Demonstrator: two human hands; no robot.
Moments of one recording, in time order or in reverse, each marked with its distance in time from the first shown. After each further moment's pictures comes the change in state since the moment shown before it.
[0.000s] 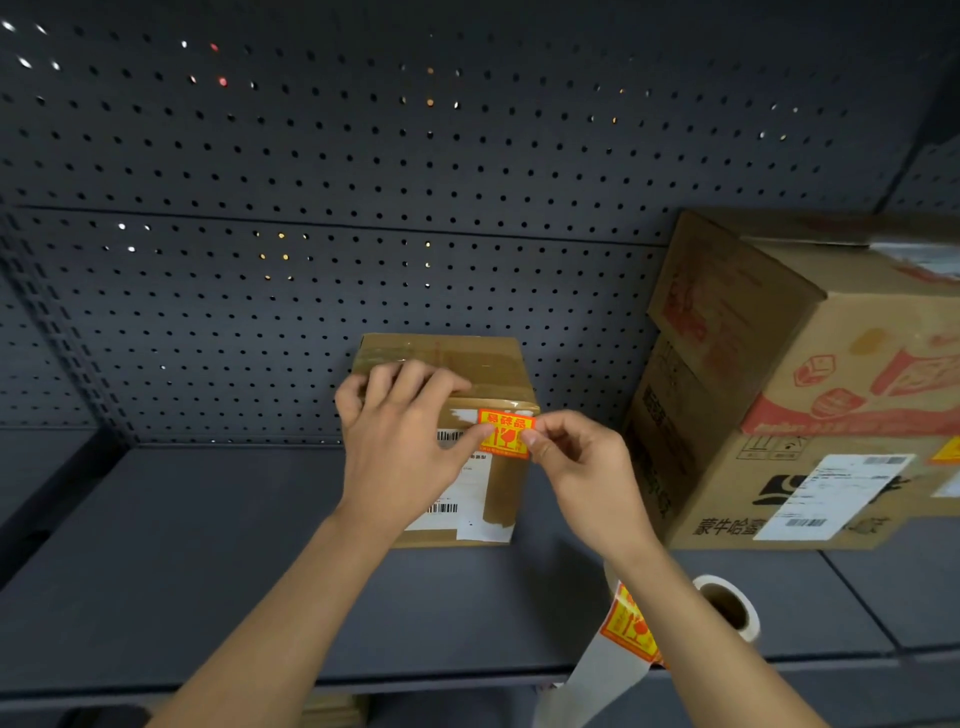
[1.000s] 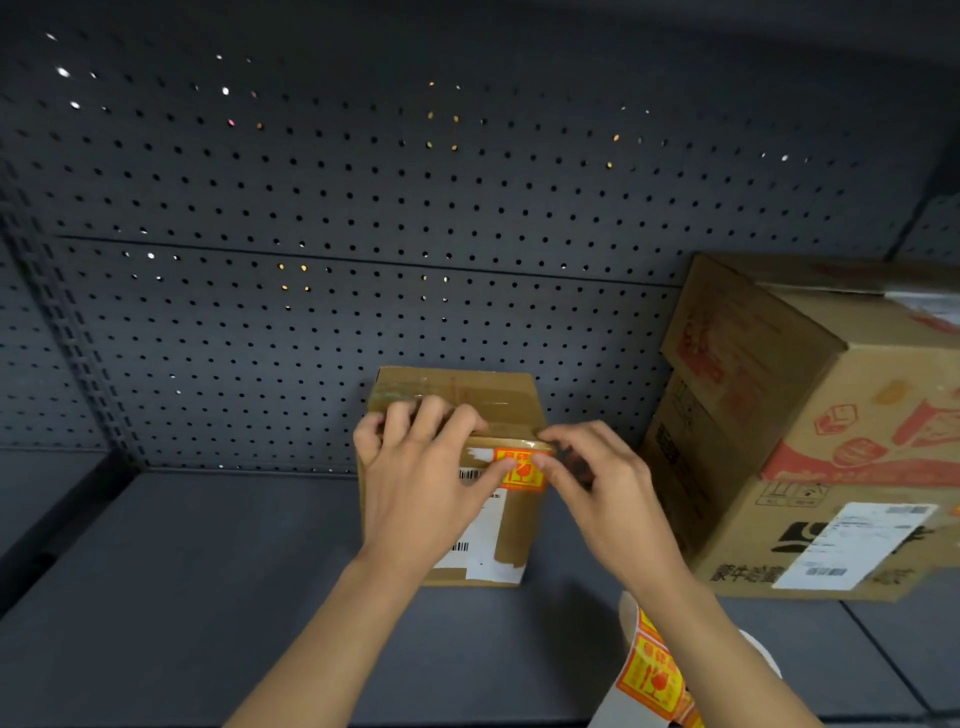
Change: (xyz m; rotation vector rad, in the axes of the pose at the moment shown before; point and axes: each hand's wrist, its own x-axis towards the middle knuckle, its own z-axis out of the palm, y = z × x) left_hand -0.001 0.004 0.008 0.059 0.070 -0.042; right_hand 0.015 -0.005 -0.012 -0.418 0.003 -0.299
